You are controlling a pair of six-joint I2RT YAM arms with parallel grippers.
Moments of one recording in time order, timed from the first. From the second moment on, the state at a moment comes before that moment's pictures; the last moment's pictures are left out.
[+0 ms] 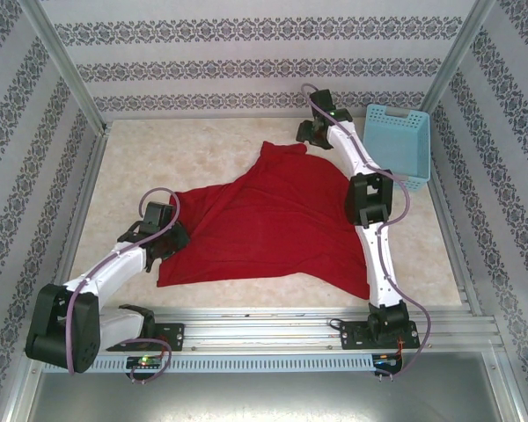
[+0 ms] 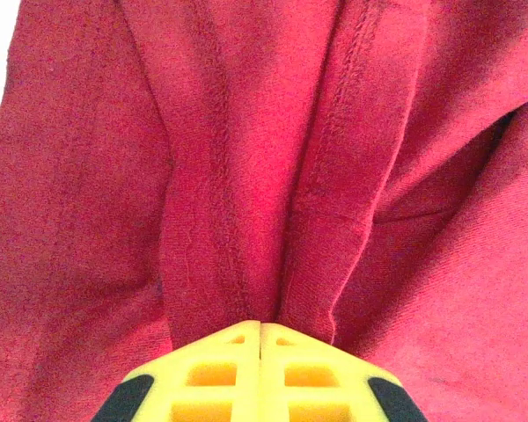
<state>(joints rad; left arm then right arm) -0.18 1.17 0.53 -0.36 0.08 -0.80 0.20 2.63 2.56 -0.93 0.01 0.44</state>
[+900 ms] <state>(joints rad) -0.18 1.13 0.52 -0.34 0.03 -0.80 0.20 2.66 2.59 -0.98 -0.03 0.38</state>
